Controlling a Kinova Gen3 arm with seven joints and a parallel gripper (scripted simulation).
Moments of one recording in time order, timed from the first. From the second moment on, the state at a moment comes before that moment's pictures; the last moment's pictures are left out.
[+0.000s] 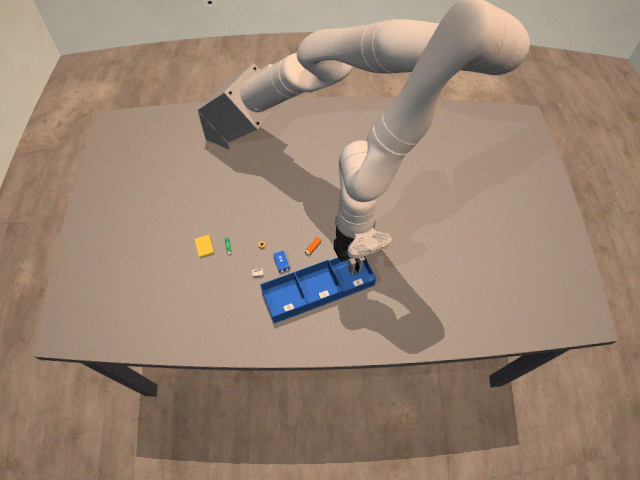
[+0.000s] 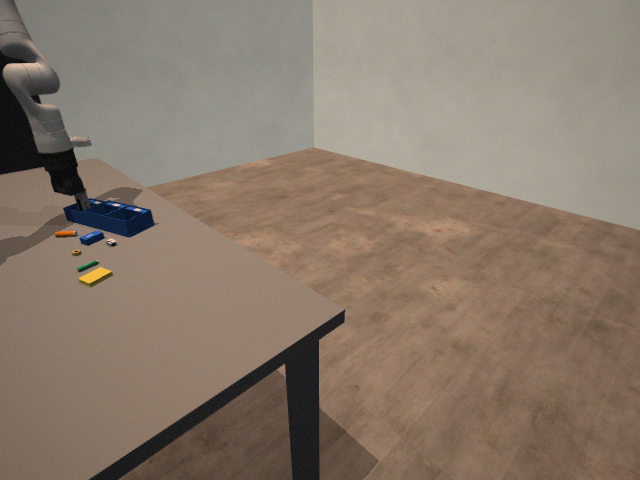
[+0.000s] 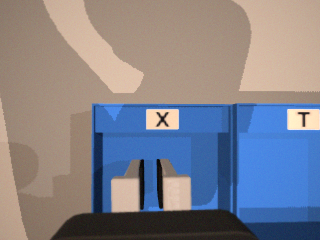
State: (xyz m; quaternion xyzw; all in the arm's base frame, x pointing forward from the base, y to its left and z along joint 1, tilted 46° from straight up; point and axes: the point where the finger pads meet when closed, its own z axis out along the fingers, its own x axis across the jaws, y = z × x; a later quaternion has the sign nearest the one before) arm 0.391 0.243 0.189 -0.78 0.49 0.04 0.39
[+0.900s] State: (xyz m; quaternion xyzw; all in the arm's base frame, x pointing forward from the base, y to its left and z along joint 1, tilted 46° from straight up) arm 0.374 0.211 0.221 -0.78 0.49 0.04 0.38
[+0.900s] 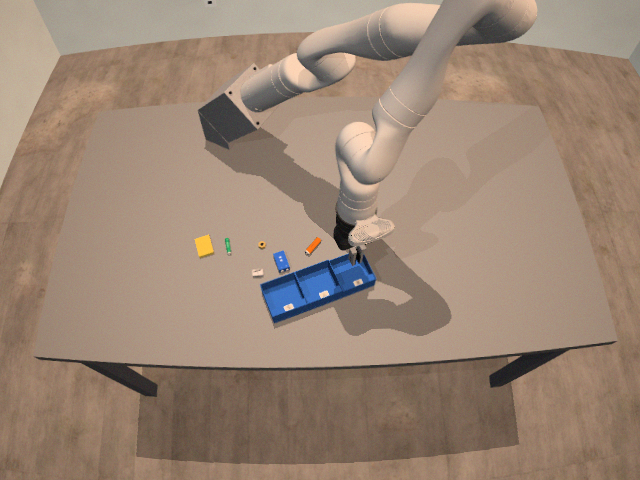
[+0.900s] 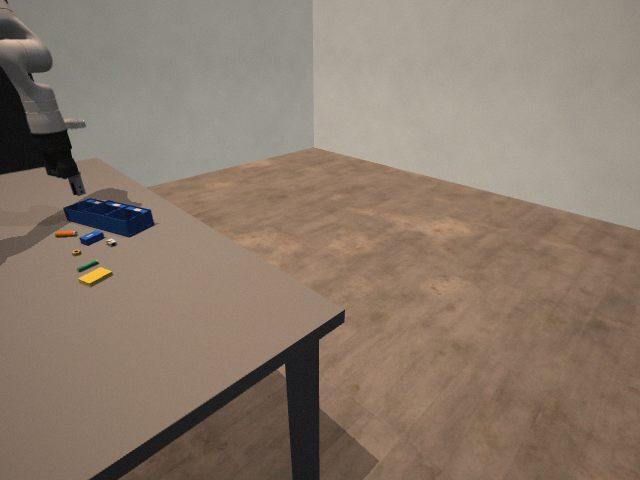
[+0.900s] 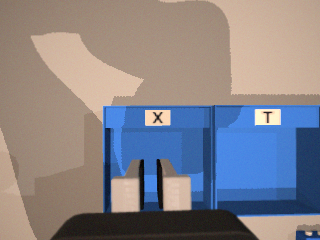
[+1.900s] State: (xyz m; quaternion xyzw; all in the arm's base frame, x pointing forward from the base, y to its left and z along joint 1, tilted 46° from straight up) arm 0.333 0.130 0.312 -0.78 0.49 0.04 0.39
